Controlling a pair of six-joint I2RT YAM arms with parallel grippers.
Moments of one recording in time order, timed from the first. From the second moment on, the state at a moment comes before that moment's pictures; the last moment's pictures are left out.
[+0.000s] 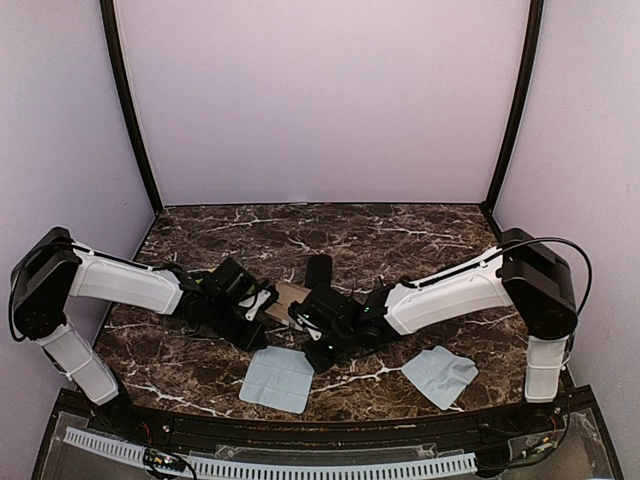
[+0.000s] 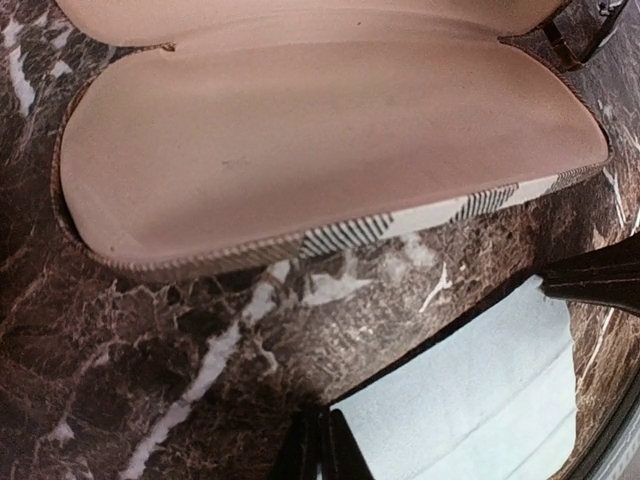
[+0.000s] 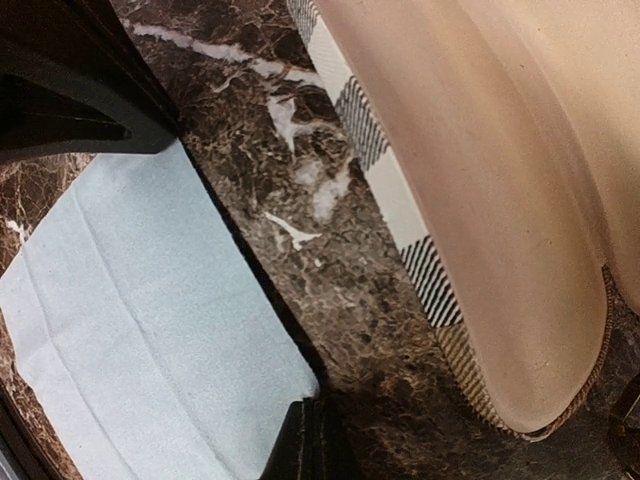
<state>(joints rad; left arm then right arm) -0.78 1.60 0.77 -0.29 0.19 -0.26 1.18 1.97 1.22 -0.29 0.04 0.41</state>
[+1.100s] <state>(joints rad) -0.87 1.59 0.80 -0.15 0.06 -0.32 1.11 1.89 1.13 -0.32 0.03 0.31</state>
